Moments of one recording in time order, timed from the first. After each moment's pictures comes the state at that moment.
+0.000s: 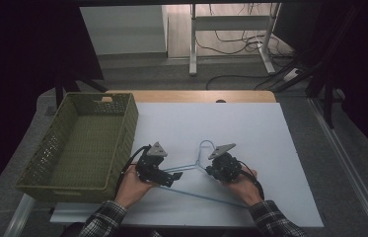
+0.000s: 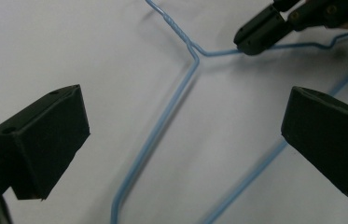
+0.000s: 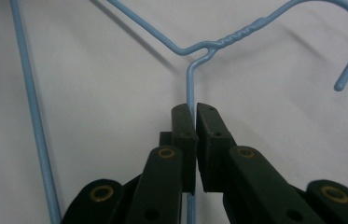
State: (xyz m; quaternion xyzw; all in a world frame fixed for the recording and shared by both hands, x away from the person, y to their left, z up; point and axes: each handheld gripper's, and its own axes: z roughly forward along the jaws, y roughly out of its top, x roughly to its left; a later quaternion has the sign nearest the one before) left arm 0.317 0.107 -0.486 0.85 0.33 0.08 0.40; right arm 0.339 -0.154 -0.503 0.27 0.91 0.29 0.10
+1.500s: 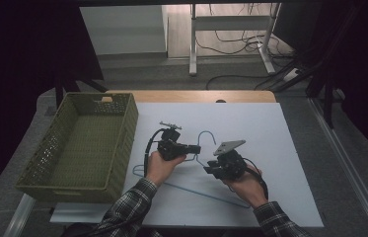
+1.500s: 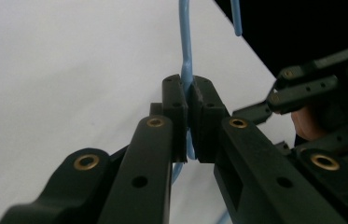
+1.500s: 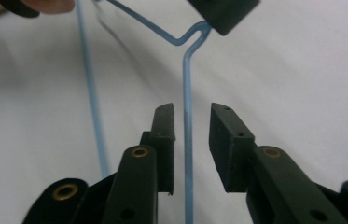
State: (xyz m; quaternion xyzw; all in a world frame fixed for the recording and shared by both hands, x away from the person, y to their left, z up) left arm 0.382 0.071 -0.484 0.77 0.39 -0.12 0.48; right arm 0.331 -0.165 -0.471 0.27 0.89 0.35 0.08
